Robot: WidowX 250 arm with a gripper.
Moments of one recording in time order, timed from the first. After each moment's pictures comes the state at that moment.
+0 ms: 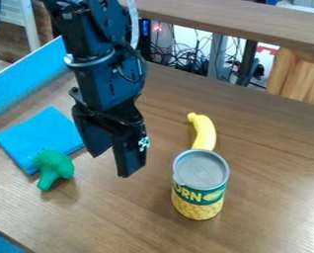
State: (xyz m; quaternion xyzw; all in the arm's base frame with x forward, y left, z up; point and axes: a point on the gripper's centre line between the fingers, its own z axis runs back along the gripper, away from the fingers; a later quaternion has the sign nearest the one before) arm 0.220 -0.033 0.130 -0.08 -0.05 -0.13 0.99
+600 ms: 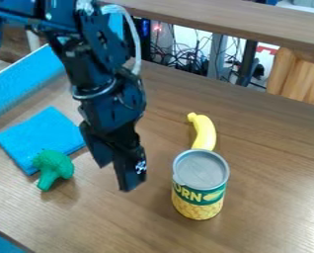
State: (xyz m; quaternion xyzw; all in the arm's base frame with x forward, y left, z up) arm 0.229 -0.030 0.102 -0.06 -0.09 -0.18 0.98
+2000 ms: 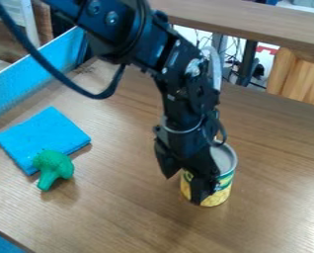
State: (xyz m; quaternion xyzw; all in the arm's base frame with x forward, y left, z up) arm 0.293 -0.086 0.057 -0.02 -0.11 -0.17 0.98
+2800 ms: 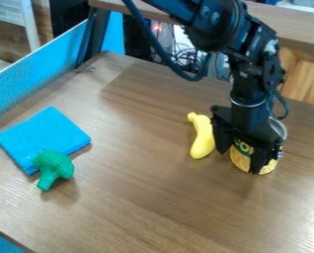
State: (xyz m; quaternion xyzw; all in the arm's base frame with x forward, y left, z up) arm 0.375 -0.128 0.054 -0.02 -0.11 -0.14 0.98
